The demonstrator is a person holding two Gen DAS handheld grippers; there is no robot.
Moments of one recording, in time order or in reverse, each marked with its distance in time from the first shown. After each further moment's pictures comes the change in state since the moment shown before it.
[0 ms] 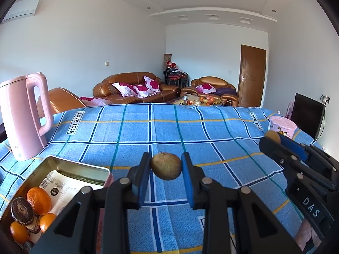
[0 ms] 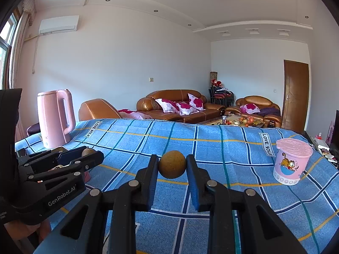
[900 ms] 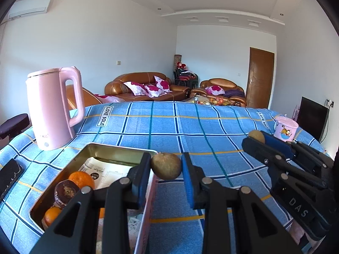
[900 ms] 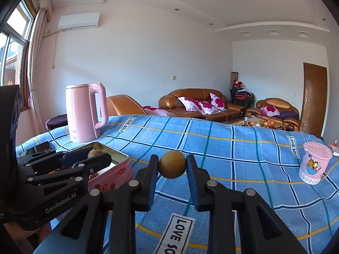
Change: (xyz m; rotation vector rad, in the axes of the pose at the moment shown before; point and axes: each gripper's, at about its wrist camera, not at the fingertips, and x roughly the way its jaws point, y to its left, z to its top) left arm -0.056 0.053 -0.017 -0.029 -0.009 0.060; right arm -0.011 0.072 -0.002 -0.051 0.014 0.150
